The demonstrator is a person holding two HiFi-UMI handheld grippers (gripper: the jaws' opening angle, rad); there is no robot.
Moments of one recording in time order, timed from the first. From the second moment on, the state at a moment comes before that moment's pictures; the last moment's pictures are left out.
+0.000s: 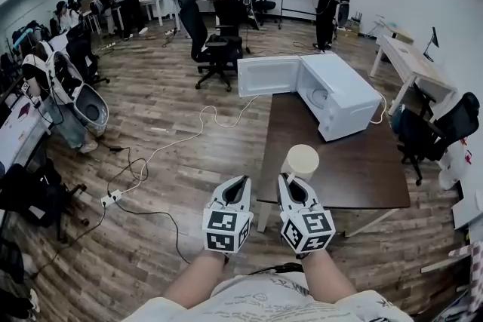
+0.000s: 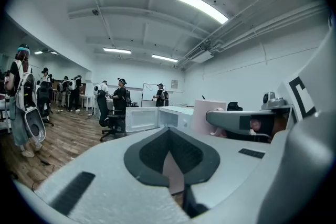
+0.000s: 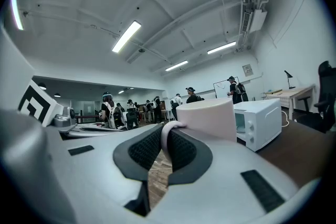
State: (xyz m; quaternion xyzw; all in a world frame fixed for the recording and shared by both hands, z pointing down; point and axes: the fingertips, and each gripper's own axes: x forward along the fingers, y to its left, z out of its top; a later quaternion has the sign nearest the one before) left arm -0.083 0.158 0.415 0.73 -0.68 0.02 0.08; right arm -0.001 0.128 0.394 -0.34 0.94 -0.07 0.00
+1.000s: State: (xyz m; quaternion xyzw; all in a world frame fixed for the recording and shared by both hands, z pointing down) left arm -0.109 0.047 0.429 0.75 -0.66 0.04 0.08; right arm -0.020 0.004 0.408 -0.37 0.92 -0.07 0.02
